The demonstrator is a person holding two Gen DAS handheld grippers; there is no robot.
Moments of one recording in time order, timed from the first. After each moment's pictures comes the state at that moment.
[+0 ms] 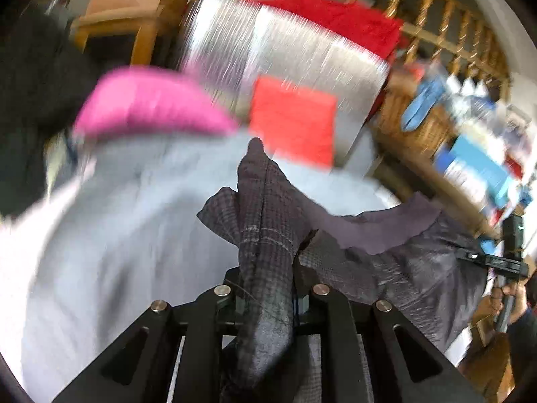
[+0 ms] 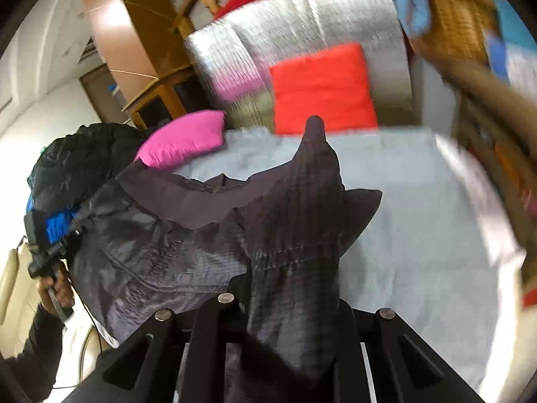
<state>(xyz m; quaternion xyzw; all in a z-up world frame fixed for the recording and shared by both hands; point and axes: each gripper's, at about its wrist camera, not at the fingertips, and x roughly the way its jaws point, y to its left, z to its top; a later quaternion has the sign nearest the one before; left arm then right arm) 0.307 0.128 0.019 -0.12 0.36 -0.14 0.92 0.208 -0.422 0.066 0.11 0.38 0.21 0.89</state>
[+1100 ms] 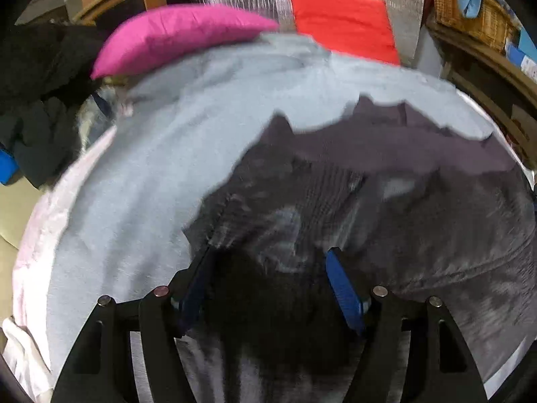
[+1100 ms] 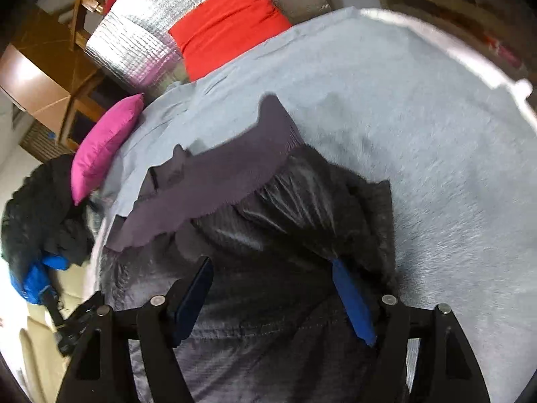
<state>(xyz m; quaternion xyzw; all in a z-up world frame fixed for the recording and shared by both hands) 0.322 0.085 -0.058 0.03 0.45 0.00 0.89 0.227 -0.444 -0.077 0.23 0.48 0.10 0.84</state>
